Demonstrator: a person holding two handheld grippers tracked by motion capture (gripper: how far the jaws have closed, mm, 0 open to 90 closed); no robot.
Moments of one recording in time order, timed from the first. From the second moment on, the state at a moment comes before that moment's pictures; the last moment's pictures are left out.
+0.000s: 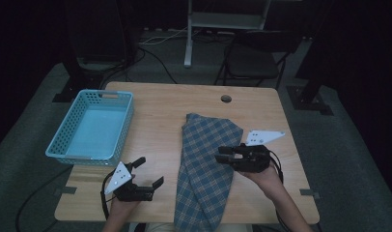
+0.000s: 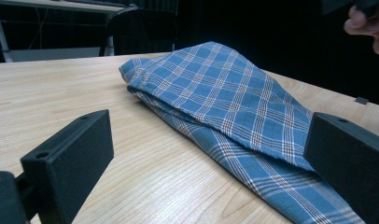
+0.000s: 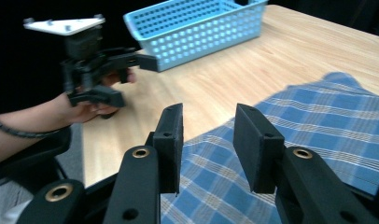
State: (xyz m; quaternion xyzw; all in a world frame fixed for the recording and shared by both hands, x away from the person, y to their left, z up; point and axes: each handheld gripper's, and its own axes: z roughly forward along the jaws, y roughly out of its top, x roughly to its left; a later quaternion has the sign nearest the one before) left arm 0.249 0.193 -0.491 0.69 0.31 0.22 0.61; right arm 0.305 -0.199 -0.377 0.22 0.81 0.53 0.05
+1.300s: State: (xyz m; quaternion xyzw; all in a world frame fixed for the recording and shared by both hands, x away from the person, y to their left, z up) left arm 0.249 0.194 -0.491 0.69 0.31 0.22 0.61; right arm 0.413 -0.089 -0.412 0.33 0.82 0.45 0.10
